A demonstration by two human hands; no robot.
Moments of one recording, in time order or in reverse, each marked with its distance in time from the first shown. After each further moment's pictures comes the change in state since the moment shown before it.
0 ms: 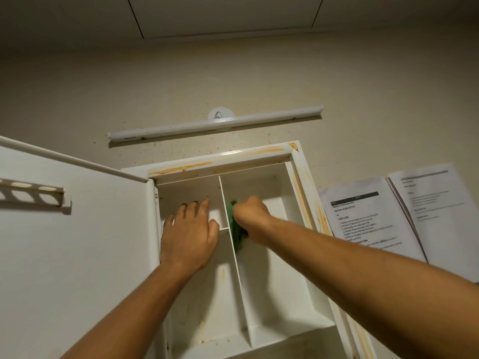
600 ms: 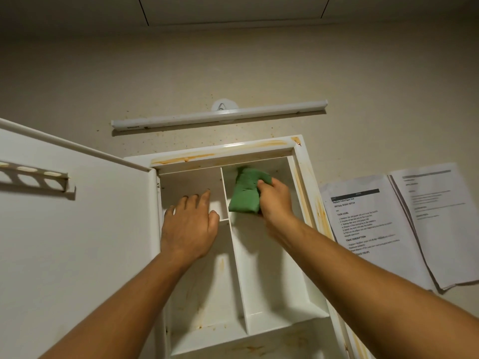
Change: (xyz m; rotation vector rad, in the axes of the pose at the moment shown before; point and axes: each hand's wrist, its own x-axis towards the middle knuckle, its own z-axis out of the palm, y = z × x) left_hand -0.001 0.000 -0.001 0.029 -0.021 -0.011; right_hand 0.001 0.018 -0.027 0.586 0.116 -0.109
